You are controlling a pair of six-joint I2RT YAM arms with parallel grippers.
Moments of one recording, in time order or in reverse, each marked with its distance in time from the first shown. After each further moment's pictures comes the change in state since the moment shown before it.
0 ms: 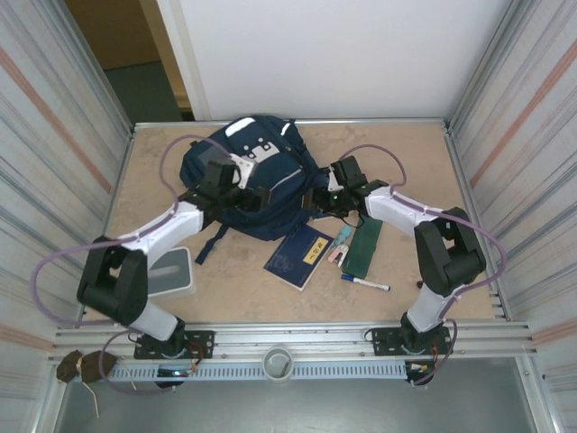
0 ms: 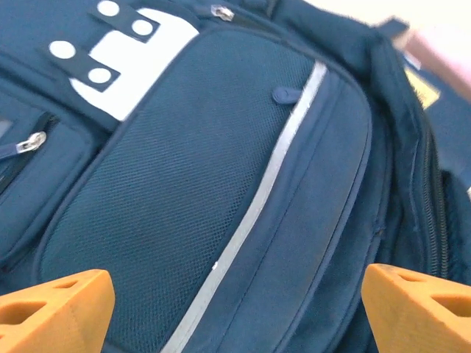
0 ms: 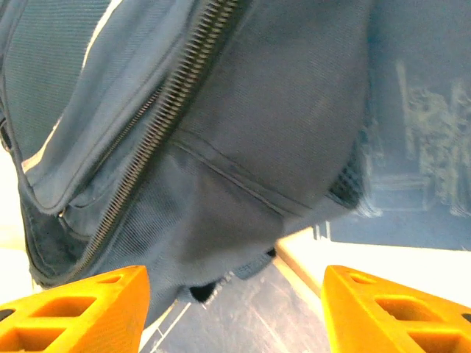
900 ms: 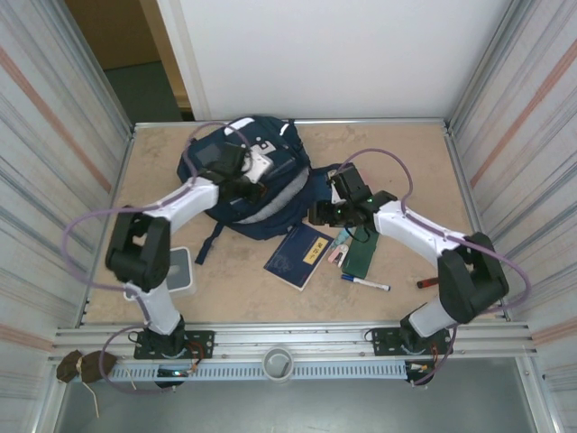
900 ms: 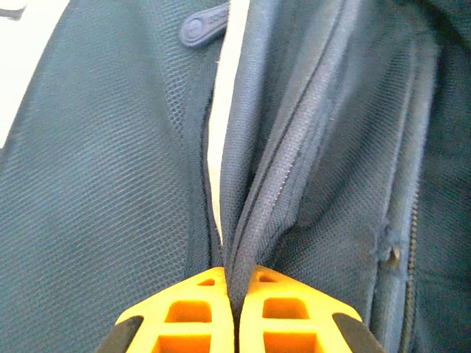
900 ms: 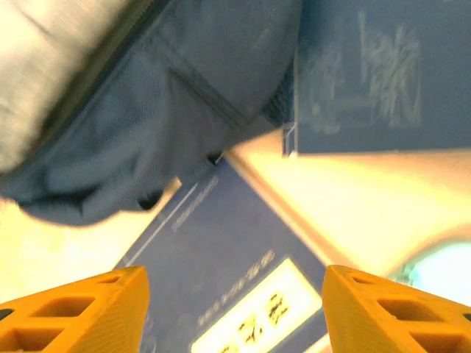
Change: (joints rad) left arm 0.082 0.181 0.209 -0.160 0.171 0.182; right arm 0.098 -0.244 -0.122 -0.154 0.174 -0.085
